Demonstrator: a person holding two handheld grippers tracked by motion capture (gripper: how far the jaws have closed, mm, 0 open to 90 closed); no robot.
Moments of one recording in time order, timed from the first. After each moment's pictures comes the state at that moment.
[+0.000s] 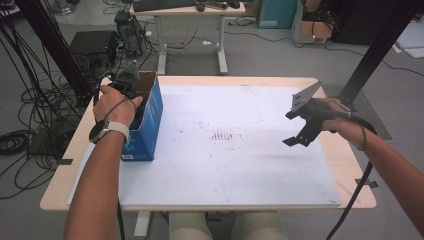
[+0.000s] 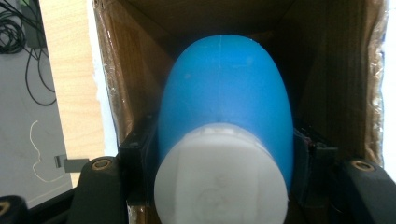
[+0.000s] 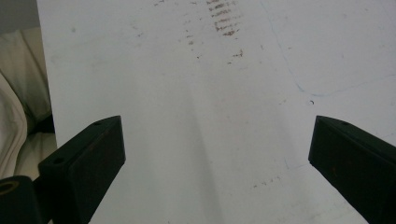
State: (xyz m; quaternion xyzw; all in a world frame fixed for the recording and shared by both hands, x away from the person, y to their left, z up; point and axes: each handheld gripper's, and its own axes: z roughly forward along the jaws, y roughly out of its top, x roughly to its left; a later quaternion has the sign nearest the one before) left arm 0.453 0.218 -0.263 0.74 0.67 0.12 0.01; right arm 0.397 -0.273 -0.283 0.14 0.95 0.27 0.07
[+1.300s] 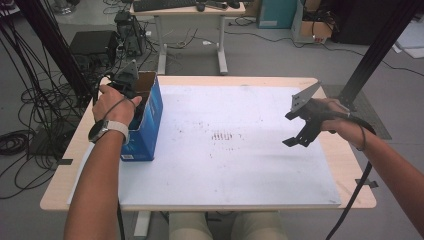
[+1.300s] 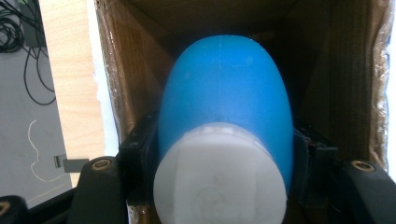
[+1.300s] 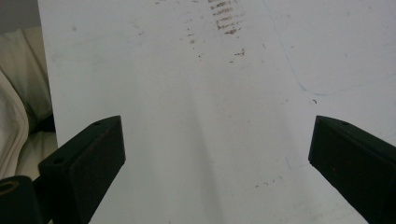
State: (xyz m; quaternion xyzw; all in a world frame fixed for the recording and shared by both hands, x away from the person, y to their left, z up) left arm 0.454 0.219 -0.264 0.73 0.67 0.12 0.01; right arm 0.398 -0.273 -0.285 0.14 0.95 0.27 0.06
